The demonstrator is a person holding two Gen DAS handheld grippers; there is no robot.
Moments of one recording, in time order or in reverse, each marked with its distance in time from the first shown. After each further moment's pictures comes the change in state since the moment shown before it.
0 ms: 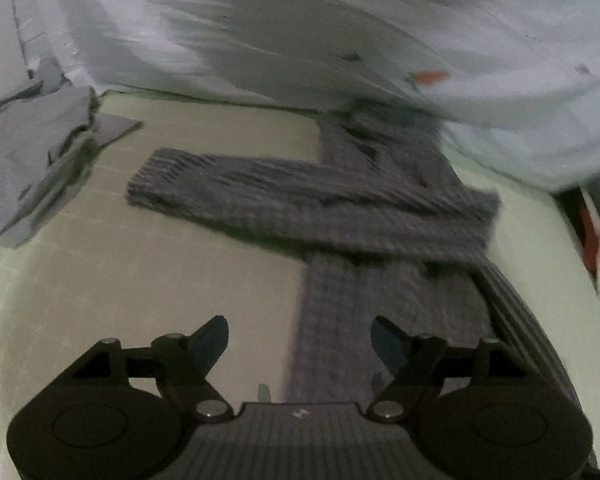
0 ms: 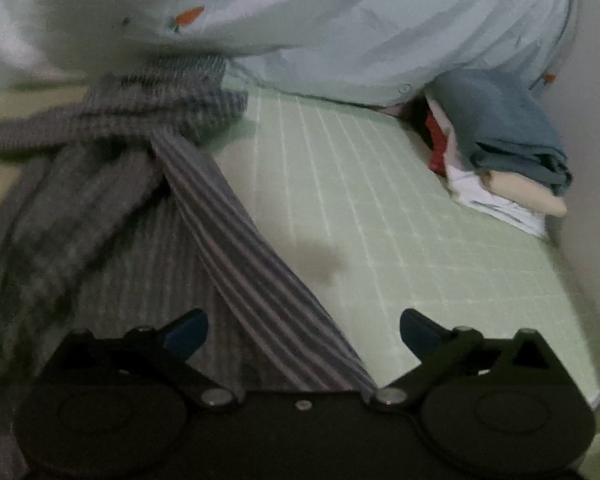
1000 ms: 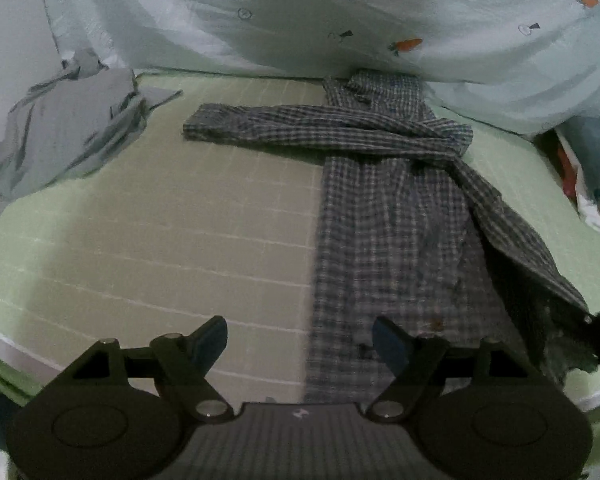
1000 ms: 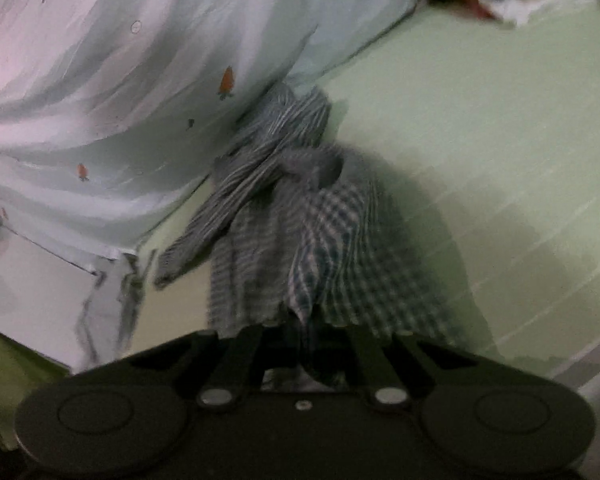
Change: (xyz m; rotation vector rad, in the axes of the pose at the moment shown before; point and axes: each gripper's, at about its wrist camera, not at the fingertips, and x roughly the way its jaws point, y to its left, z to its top) left arm -0.099 0.044 -0.108 0.066 0.014 0.040; right arm -0.040 -0.007 -0.035 0.723 0.058 0.669
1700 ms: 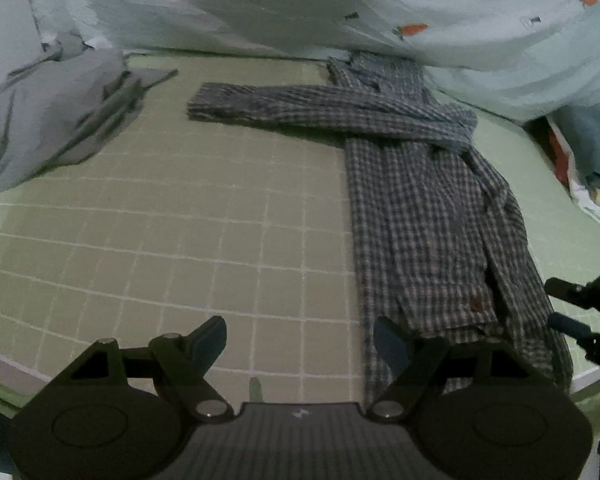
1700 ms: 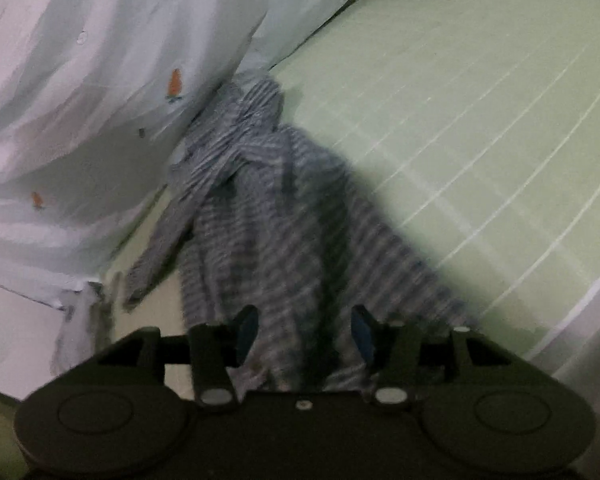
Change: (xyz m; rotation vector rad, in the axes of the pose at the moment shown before) left arm 0.023 0.047 0.002 0.024 0.071 -0.097; right arm 0.021 0.007 -0.012 0.105 -0.036 -0.171
